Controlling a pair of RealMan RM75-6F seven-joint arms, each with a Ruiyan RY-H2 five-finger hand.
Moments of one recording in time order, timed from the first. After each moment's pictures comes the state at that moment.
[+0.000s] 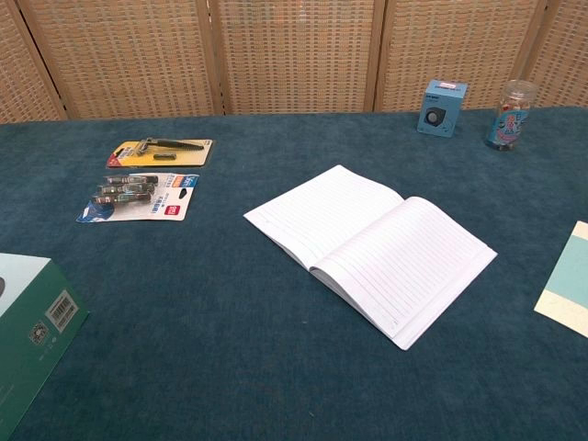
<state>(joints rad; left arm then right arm) -0.05 -1.05 0.01 -1.68 1.63 1.57 0.05 0.00 -1.16 0.05 -1.49 -1.59 1.64 0.01</state>
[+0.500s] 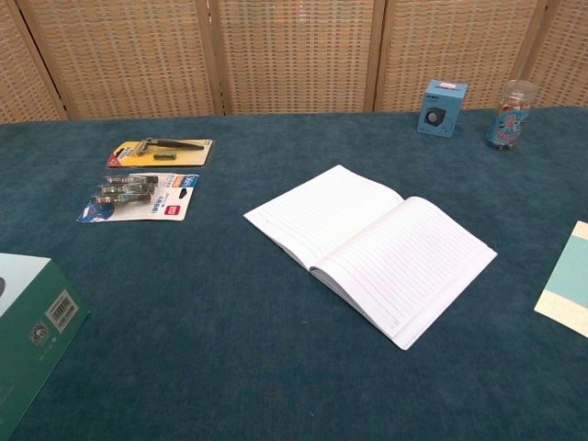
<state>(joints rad) -0.06 -1.04 0.01 -1.69 1.62 1.54 0.05 0.03 -1.15 0.05 -1.47 -1.62 1.61 0.13</state>
